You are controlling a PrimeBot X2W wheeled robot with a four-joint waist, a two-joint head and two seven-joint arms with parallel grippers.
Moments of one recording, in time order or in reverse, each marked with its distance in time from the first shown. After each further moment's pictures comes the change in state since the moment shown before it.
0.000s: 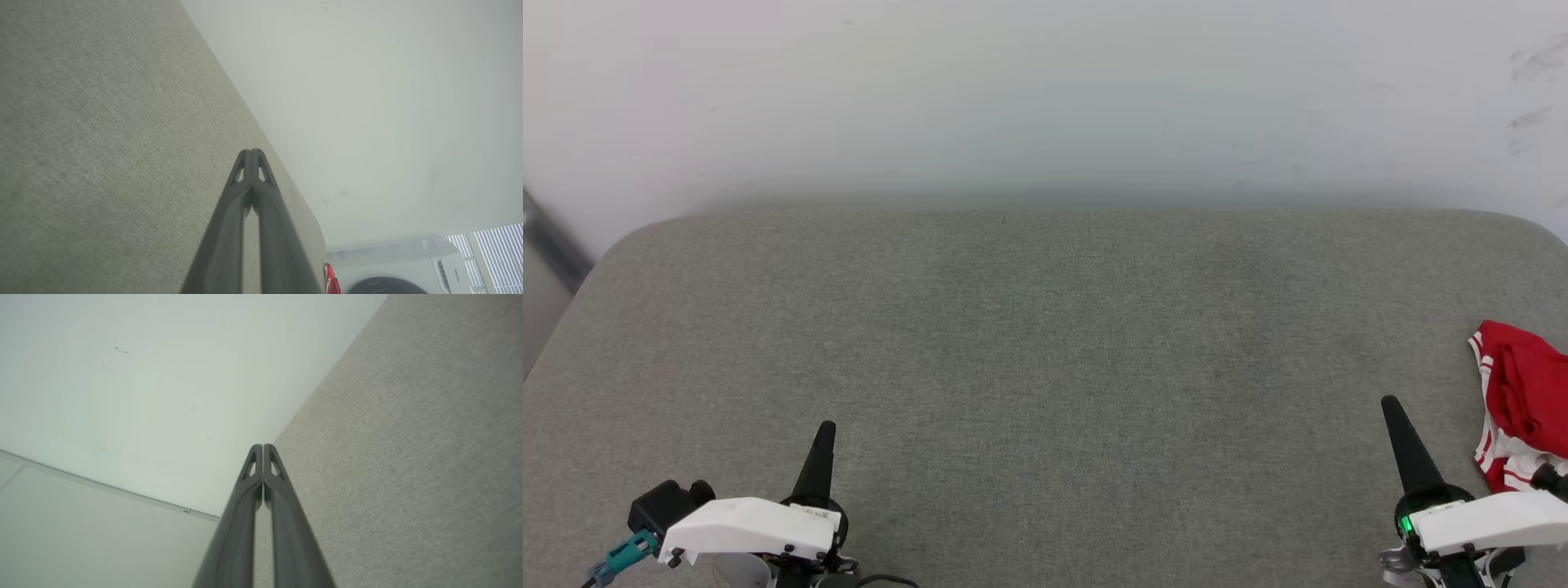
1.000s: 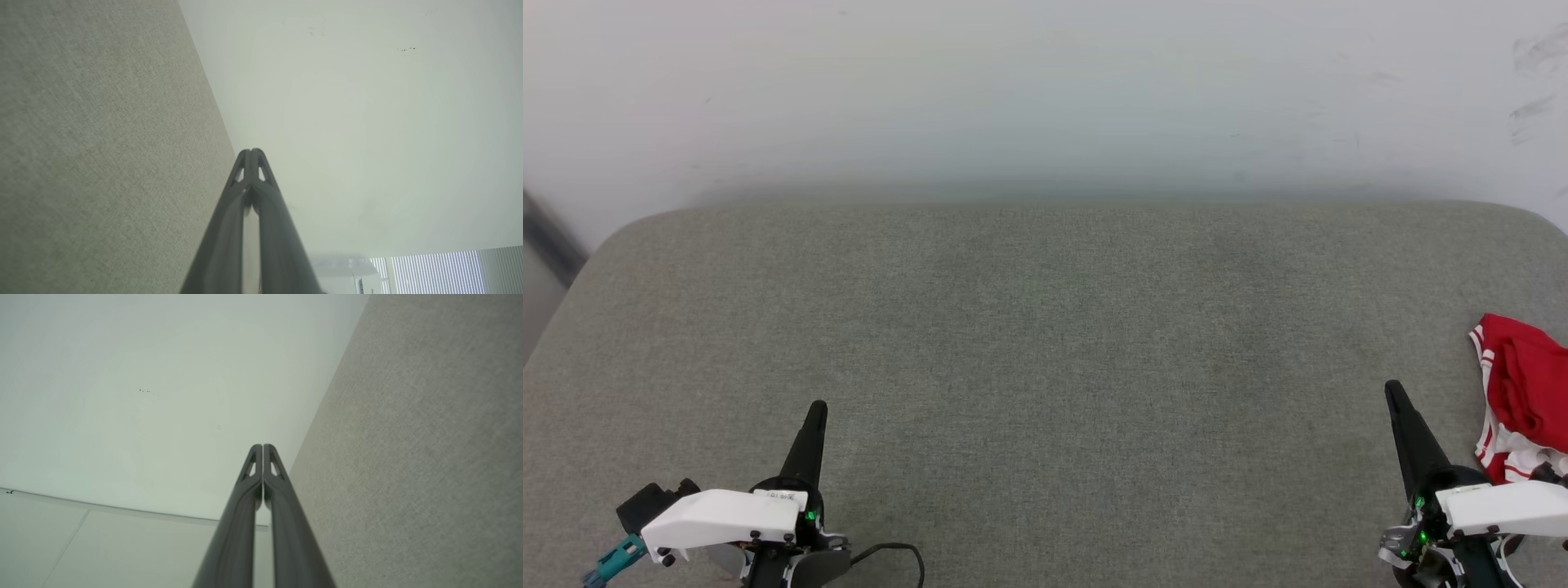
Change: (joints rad) left arm -0.031 -0.050 0.093 0.012 -0.216 -0.057 0.071; right arm -0.047 0.000 -0.011 0.048 0.278 0.000 0.024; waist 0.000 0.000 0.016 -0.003
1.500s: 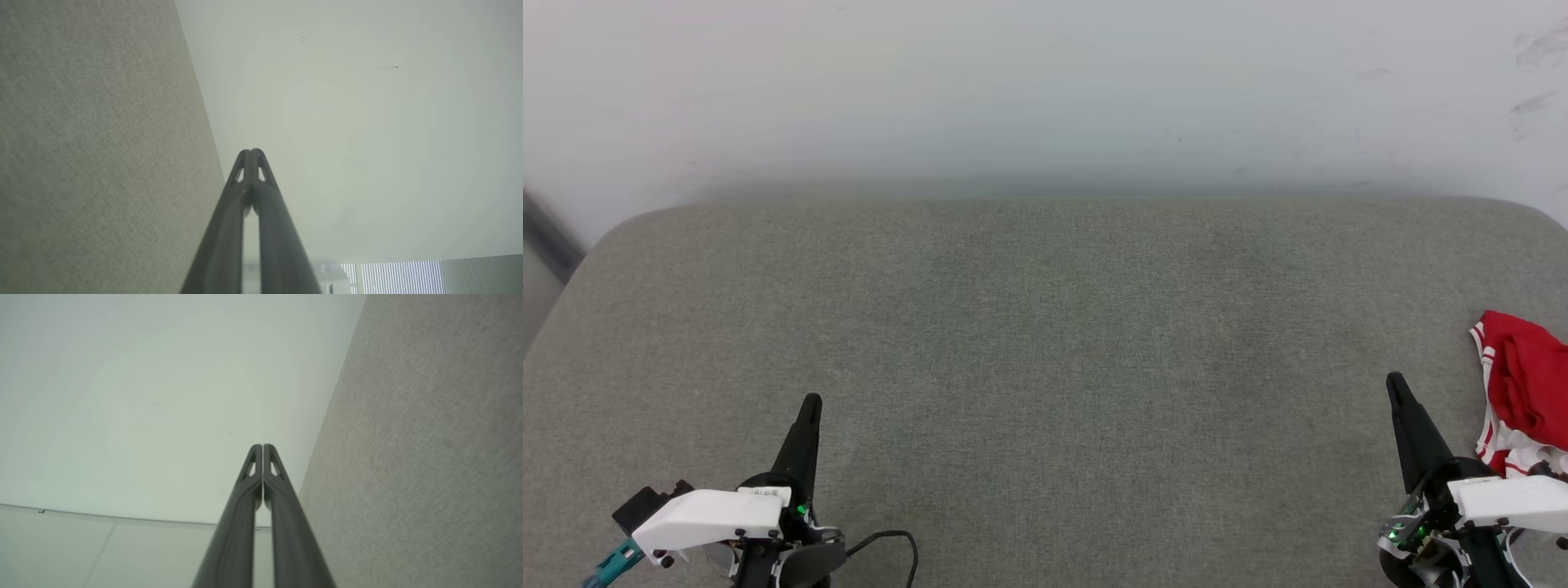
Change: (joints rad) left arm -0.009 -0.018 0.038 0.006 -0.089 -0.026 0.031; right arm -0.022 0.000 -0.004 0.021 0.115 0.000 0.010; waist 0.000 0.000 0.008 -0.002
